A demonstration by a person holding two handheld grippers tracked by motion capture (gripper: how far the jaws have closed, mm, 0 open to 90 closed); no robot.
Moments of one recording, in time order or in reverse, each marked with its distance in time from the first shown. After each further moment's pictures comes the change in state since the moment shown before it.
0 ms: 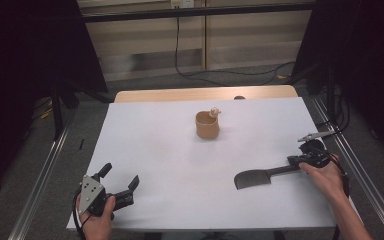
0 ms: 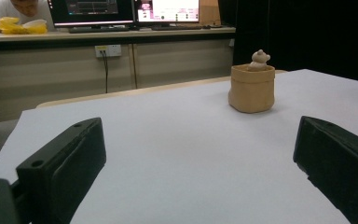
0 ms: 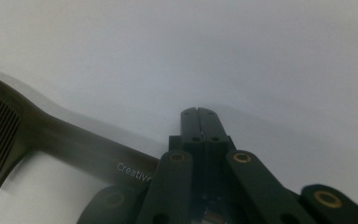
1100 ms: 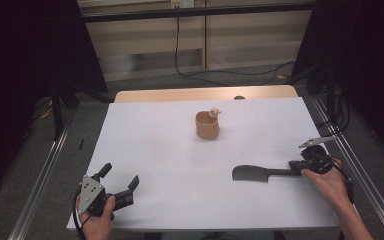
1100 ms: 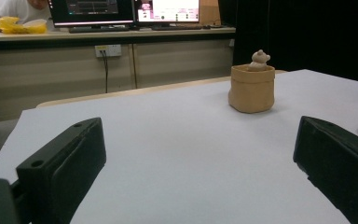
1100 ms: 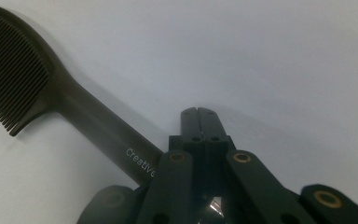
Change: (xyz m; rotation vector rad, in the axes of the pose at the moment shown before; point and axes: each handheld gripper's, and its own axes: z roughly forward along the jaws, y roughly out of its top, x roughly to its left) left arm 0.000 0.000 0.000 -0.003 0.000 -0.004; right arm 0.009 -0.012 -0.008 0.004 0.002 -0.043
